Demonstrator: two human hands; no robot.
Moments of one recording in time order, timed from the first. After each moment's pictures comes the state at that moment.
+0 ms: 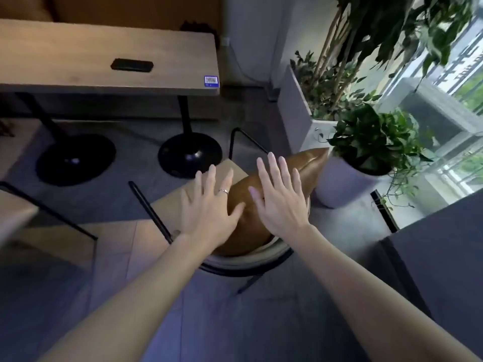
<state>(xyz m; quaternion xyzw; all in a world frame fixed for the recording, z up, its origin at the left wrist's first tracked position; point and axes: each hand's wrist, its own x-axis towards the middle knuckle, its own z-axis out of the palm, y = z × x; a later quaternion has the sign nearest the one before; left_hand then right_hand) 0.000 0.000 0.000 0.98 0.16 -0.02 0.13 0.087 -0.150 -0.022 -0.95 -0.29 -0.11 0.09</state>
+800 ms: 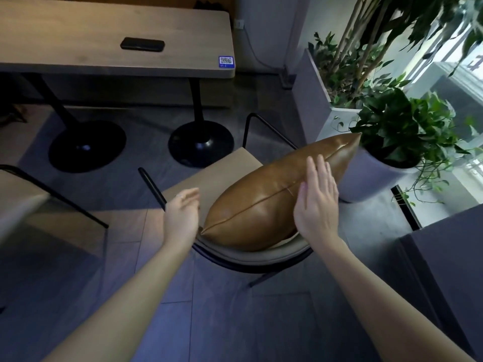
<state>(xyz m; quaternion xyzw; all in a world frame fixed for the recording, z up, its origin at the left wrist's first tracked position) -0.025 0.059 -0.063 0.66 0.41 0.10 0.61 0.087 -0.164 -0.074 -0.93 -0.16 -0.14 0.29</state>
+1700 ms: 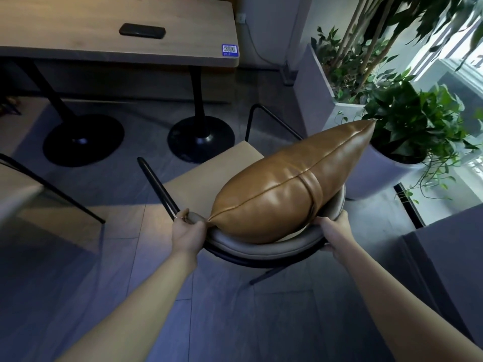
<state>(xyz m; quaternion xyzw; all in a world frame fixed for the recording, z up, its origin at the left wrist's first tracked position) -0.040 0.061 -0.145 0.56 0.49 0.04 0.67 0.118 -0.237 -0.198 -0.82 0.25 0.20 0.47</state>
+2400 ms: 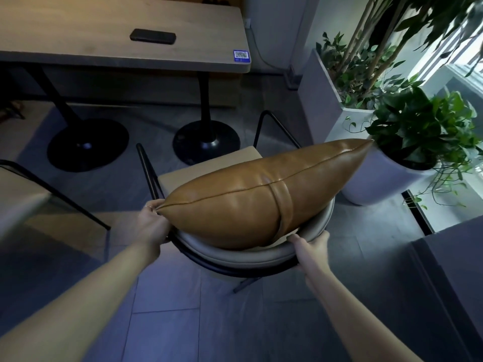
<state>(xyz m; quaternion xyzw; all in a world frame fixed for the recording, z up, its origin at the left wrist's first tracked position) -0.049 0.176 -0.141 0.60 0.47 0.06 0.64 0.036 -0.127 -0.181 -0.78 0.26 0.18 0.53</state>
